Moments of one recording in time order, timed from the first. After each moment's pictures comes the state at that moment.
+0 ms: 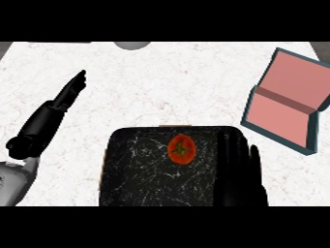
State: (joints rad) left arm -0.26 0.53 -0.29 -1.53 0.16 0.06 -0.08; right arm 0.02 -0.04 0.76 -2.01 1.51 0.29 1.02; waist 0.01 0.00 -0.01
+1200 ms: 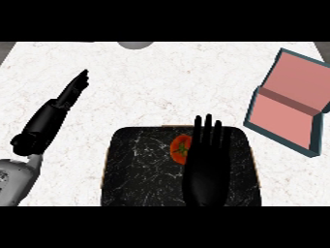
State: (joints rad) left arm -0.27 0.50 -0.27 -1.49 0.14 0.03 -0.11; right arm -0.29 -0.02 0.76 -1.70 1.27 0.30 1.23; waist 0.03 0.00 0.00
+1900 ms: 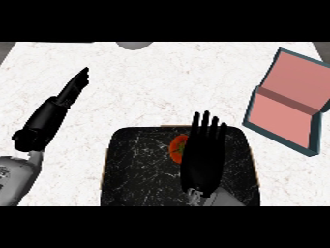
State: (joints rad) left arm -0.29 0.49 -0.26 -1.48 0.13 0.01 -0.10; right arm -0.36 -0.02 0.73 -1.56 1.19 0.27 1.24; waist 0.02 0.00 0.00
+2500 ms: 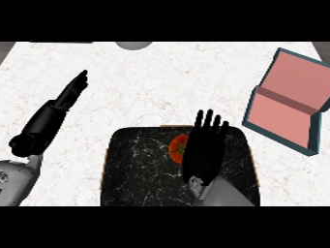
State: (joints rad) left arm -0.26 0.48 -0.24 -1.50 0.12 0.01 -0.11; right arm -0.39 -0.02 0.69 -1.44 1.16 0.21 1.25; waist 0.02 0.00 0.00
